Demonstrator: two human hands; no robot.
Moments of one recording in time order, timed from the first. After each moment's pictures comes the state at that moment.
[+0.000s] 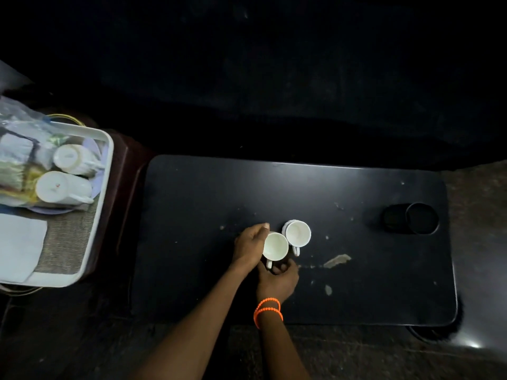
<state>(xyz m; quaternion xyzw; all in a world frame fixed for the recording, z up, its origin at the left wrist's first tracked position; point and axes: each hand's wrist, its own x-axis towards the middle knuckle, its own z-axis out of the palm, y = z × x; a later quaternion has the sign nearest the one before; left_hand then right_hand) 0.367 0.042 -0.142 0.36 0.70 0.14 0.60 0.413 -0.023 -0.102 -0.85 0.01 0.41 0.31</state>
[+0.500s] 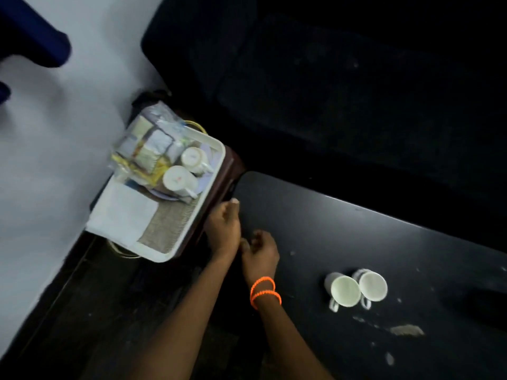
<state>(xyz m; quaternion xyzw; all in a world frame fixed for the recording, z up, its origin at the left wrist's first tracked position) 0.162 0.096 -0.084 0.24 0.84 0.37 0.33 0.242 0.053 -0.093 -0.73 -0.40 0.50 0.23</state>
